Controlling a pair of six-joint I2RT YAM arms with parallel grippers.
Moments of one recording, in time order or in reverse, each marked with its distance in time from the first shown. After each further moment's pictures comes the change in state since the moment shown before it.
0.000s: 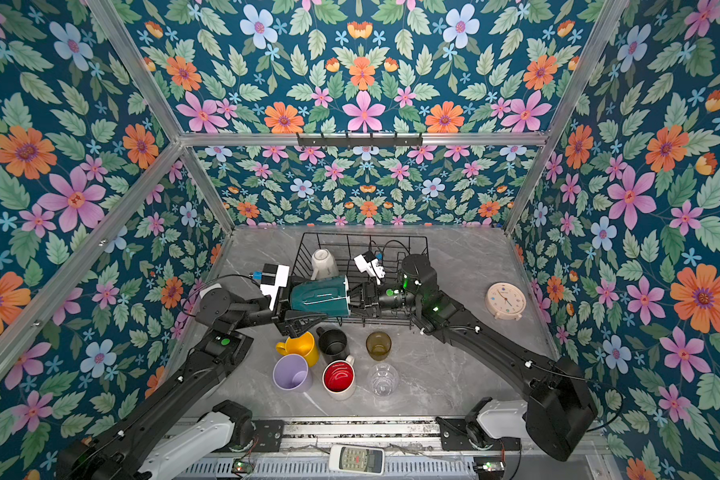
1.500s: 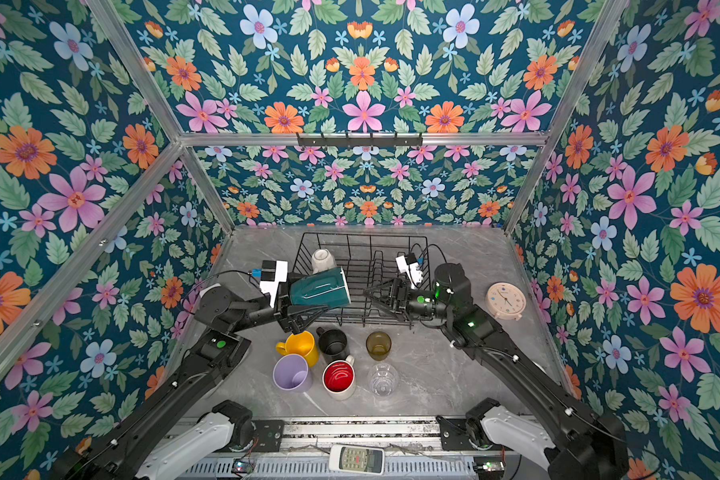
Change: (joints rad) left arm -0.004 -0.035 0.042 -0.177 -0.160 0.079; right arm -0.161 -0.315 -0.104 -0.369 0.223 -0.169
